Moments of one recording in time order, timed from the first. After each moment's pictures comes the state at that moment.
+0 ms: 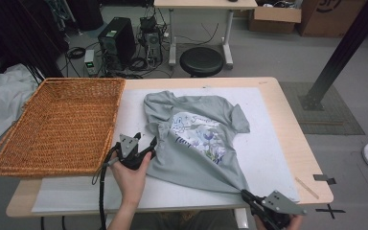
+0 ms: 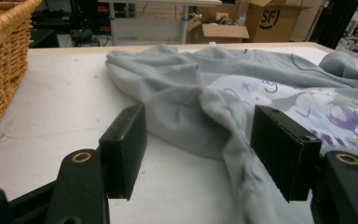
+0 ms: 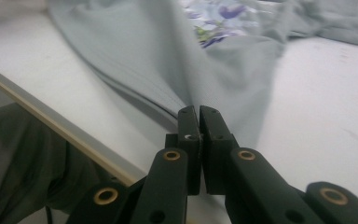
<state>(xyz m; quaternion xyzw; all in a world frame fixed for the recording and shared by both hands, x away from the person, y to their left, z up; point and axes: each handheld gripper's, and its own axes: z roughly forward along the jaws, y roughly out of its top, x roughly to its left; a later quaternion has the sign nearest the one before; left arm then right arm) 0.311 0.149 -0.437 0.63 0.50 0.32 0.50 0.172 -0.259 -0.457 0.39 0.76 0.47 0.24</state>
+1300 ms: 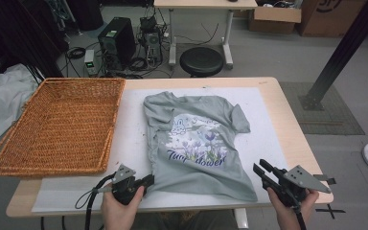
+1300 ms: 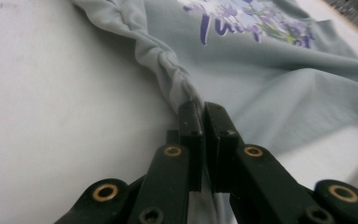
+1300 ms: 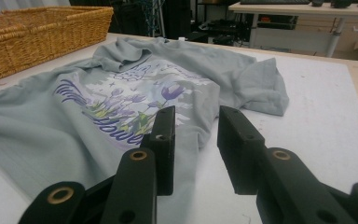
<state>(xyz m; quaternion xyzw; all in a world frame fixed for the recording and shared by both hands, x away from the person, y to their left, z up) 0.218 0.165 -0.444 0.71 0.52 0.10 0.46 0.220 -0.288 -0.416 0.41 0.69 0.53 0.28</state>
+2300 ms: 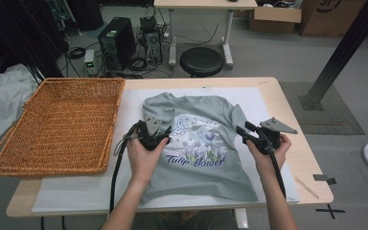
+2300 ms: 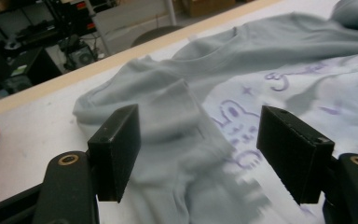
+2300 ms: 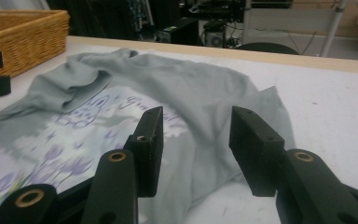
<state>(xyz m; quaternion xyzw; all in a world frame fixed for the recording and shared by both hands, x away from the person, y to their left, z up) 0.379 0.099 -0.415 0.74 0.42 0.36 0.39 0.357 -0.258 -0.400 0.45 0.69 0.51 0.26</state>
